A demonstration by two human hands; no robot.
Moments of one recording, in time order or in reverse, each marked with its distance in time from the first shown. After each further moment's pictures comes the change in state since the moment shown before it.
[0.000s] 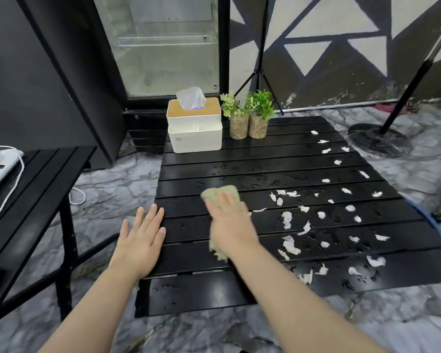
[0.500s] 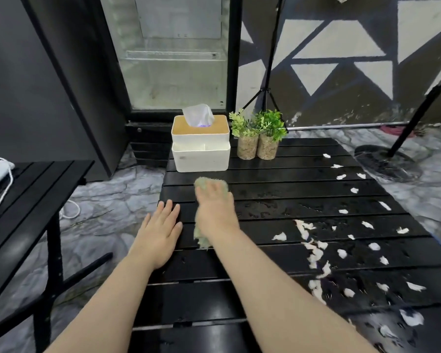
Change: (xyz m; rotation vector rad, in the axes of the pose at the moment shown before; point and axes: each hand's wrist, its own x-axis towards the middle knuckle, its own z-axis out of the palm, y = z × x) left_hand 0.088 0.020 -0.005 -0.099 0.024 0.072; right_hand 0.100 -0.022 -0.006 0.013 0.113 -0.003
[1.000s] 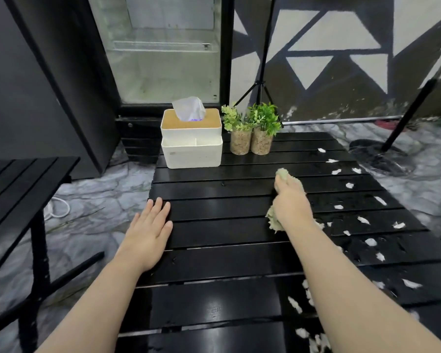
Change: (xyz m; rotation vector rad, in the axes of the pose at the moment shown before) left_hand 0.000 -0.004 0.007 -0.070 0.036 0.012; right_hand -0.016 0.142 -0.042 0.065 0.113 0.424
